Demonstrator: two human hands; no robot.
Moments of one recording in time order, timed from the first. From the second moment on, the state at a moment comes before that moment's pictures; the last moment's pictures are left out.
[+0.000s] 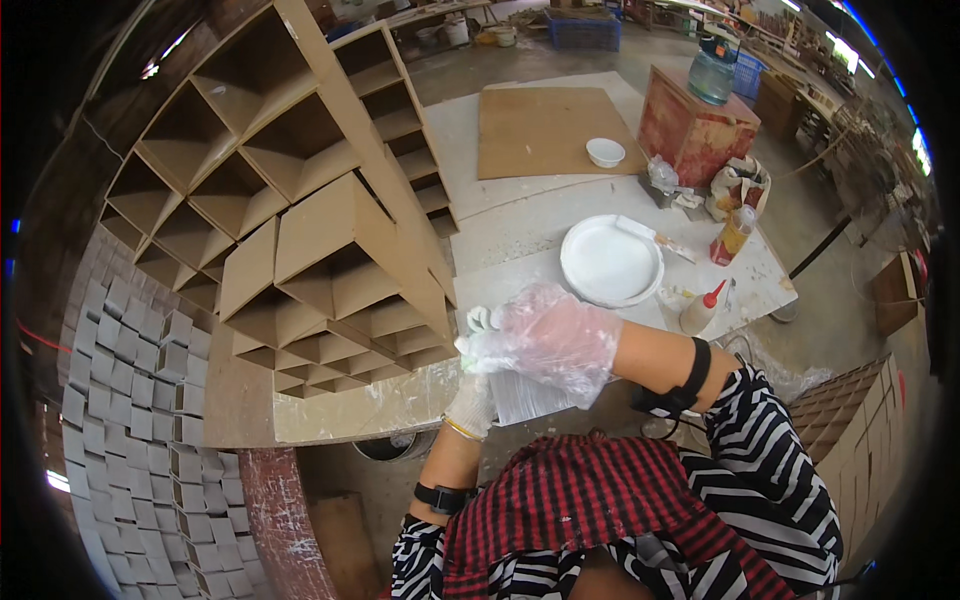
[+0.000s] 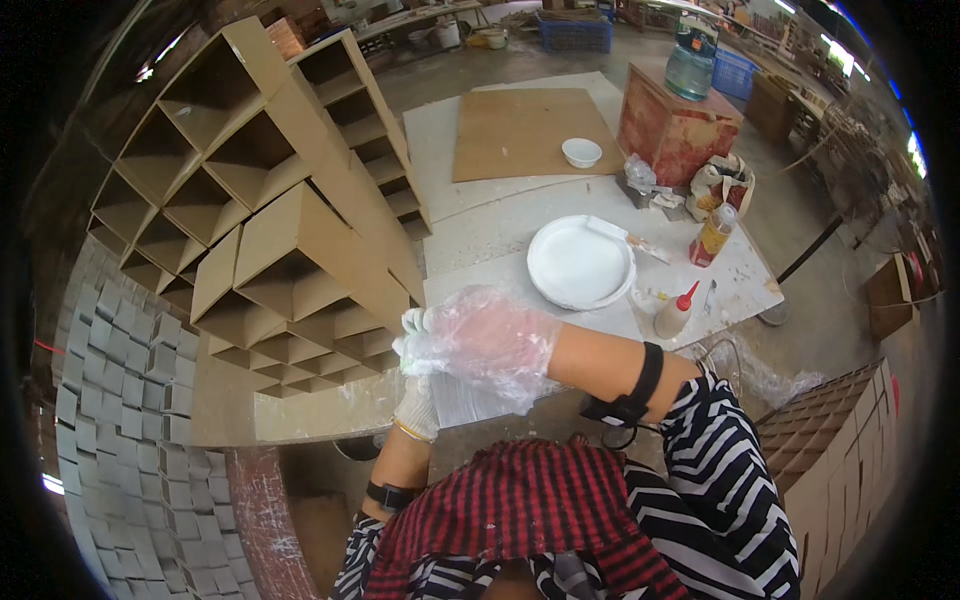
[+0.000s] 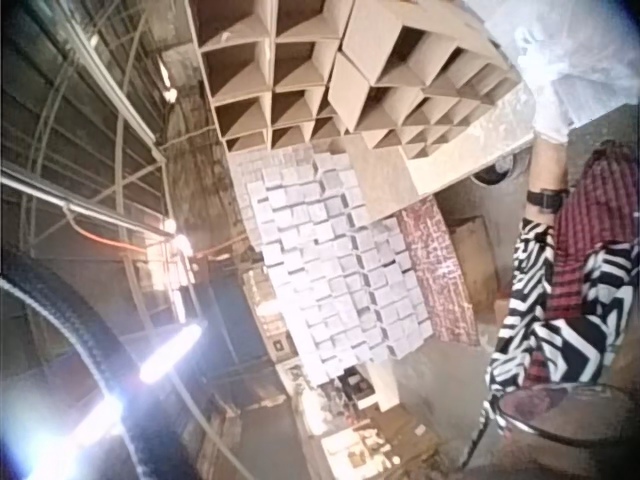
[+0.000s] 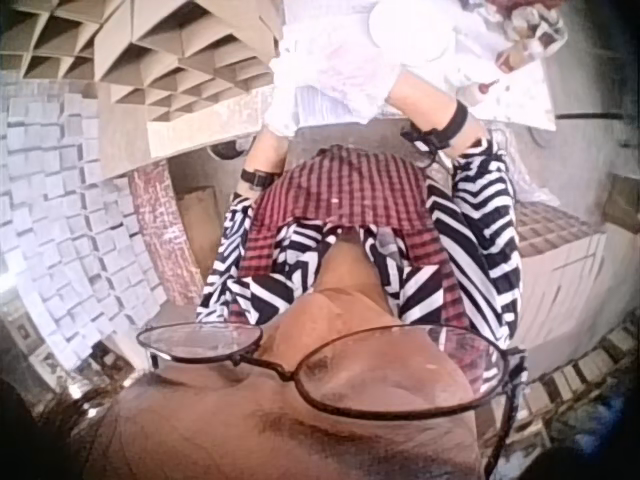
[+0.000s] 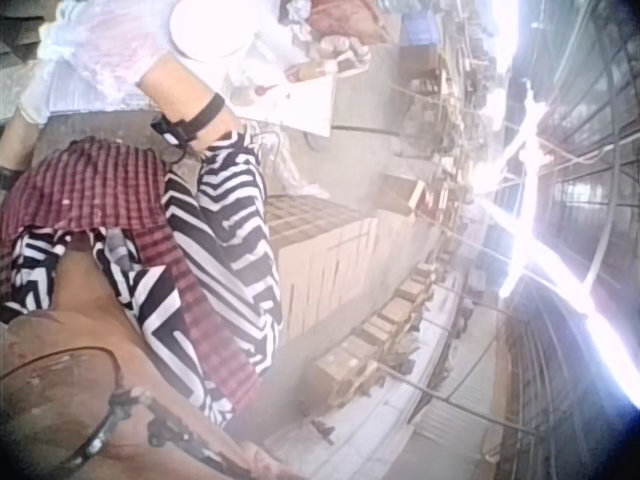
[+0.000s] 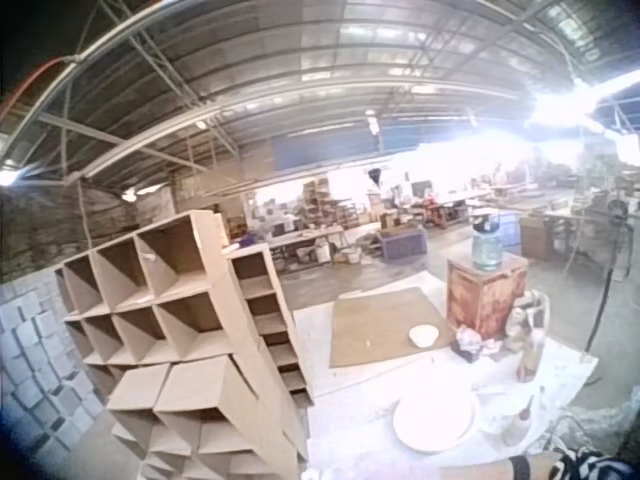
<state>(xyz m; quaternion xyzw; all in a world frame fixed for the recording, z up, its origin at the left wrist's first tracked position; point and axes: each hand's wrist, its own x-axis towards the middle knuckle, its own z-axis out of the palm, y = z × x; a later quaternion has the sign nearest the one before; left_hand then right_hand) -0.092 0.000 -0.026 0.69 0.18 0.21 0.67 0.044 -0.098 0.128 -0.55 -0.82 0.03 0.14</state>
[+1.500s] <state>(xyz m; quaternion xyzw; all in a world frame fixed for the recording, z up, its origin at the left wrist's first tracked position) -0.114 0.020 -0.052 0.82 0.14 0.19 0.53 0.113 -0.112 0.043 -0.70 -0.47 0.11 0.53</state>
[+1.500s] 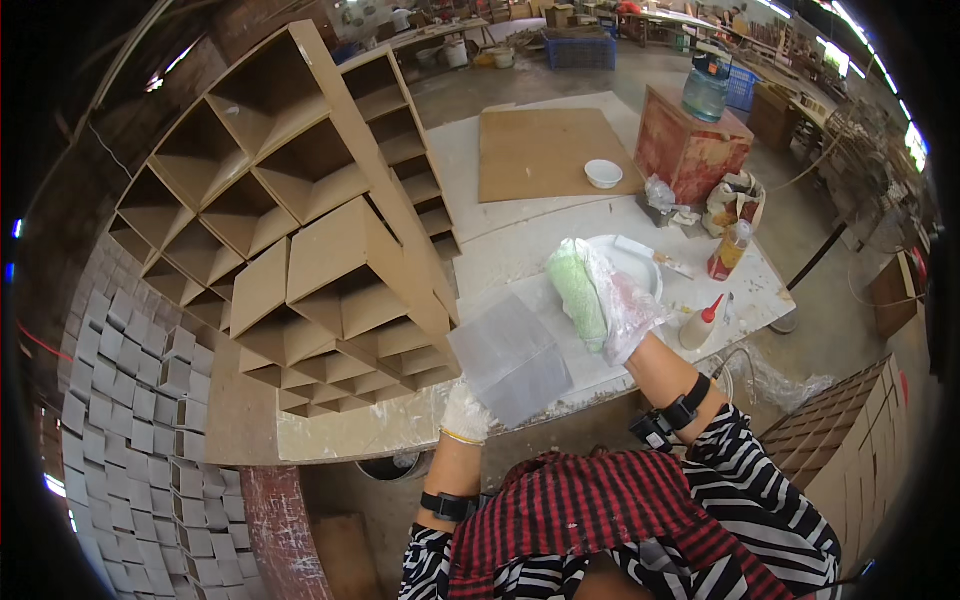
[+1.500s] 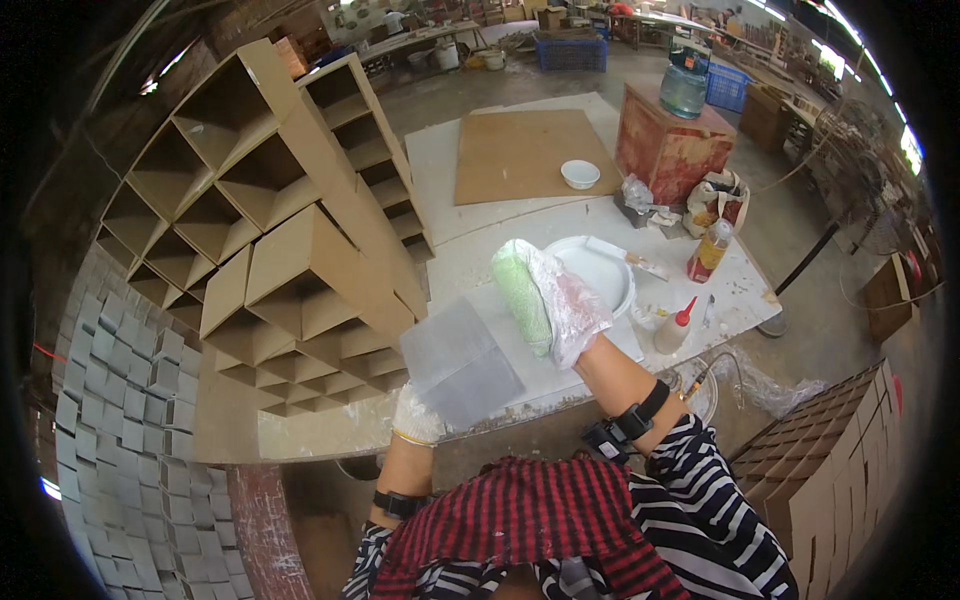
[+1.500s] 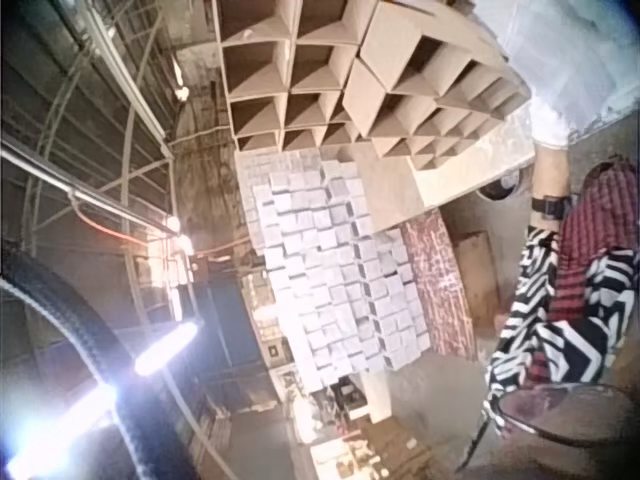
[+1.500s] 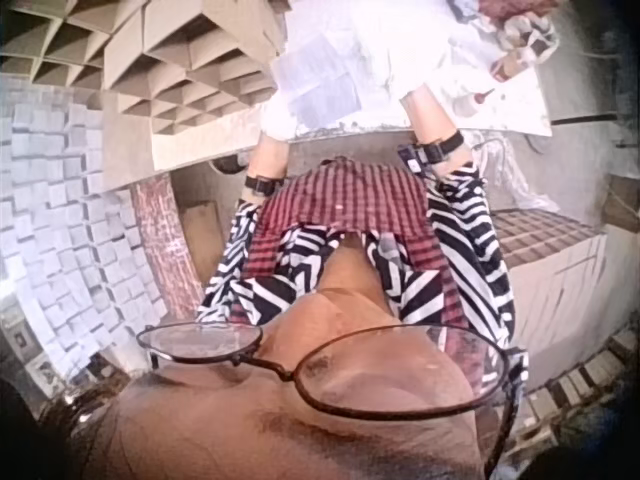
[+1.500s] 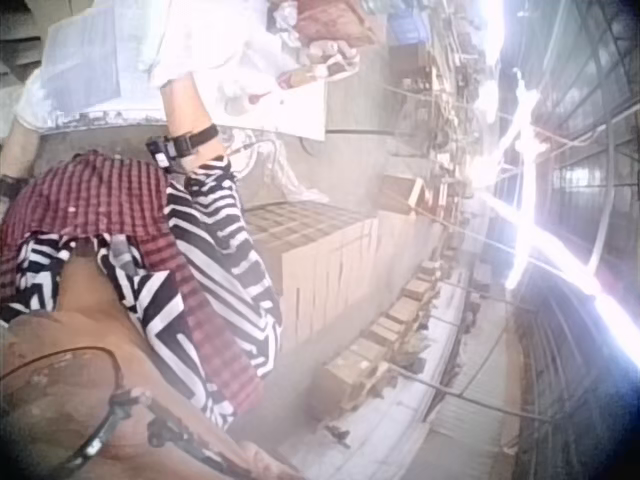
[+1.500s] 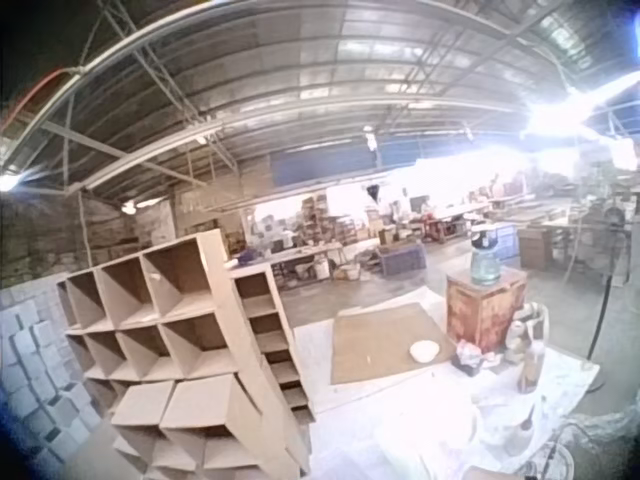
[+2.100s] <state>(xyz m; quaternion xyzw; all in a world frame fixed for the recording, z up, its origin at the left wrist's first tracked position) -0.118 0.004 -0.024 0.28 0.28 0.20 0.90 0.061 -0.095 0.132 -0.58 -0.78 -0.10 0.20</state>
